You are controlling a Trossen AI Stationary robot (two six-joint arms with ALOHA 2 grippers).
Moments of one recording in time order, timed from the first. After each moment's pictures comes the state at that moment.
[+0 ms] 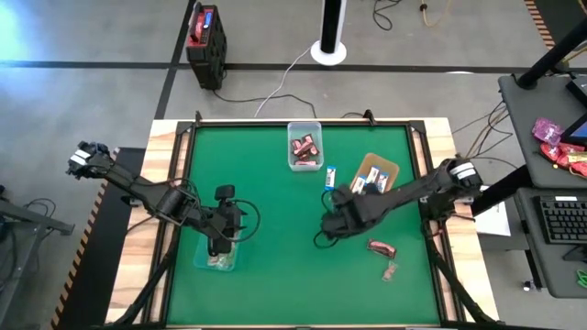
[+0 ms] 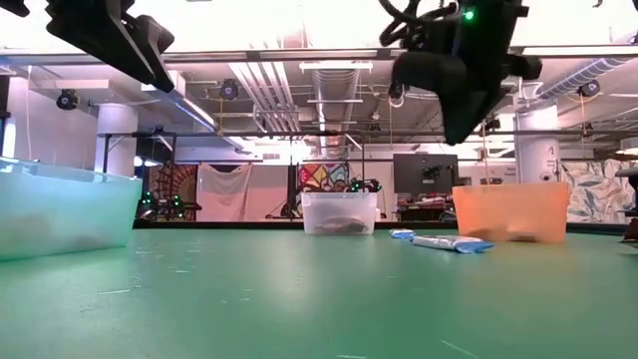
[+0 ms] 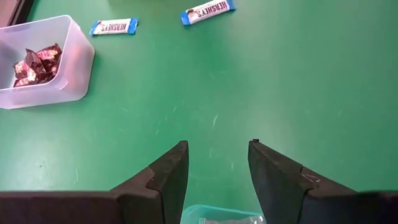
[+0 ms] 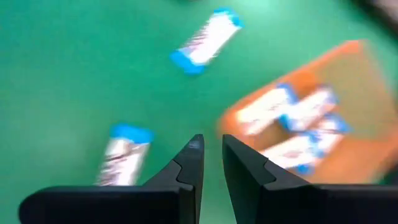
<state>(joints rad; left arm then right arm) -0.45 1.11 0.84 -0.64 -0.41 -0.24 0.28 1.79 1.39 -1.26 0.55 1.27</state>
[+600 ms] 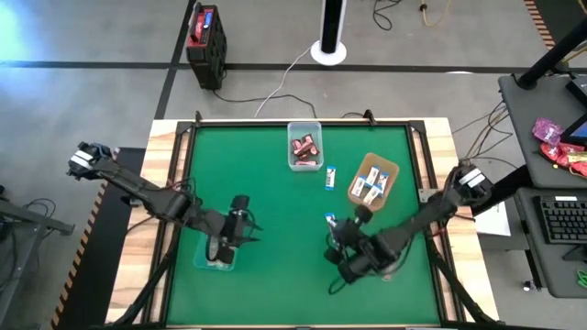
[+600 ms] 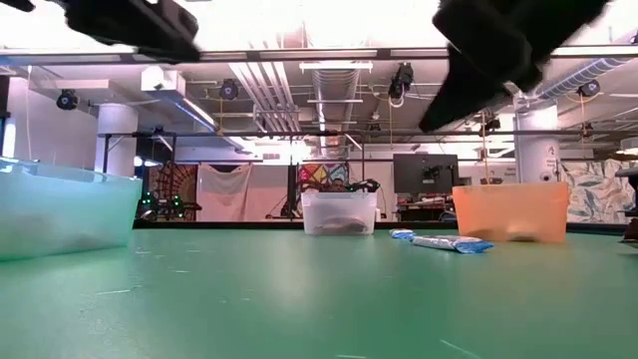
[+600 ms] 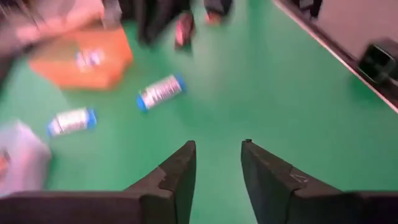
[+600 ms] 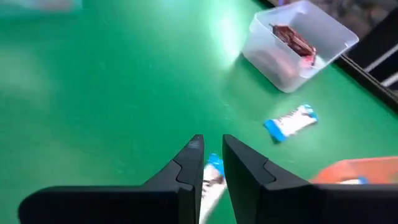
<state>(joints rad) -0.44 1.12 0.69 -0.15 -0.27 0.03 0.55 1.75 1.14 -0.68 0.94 0.97</state>
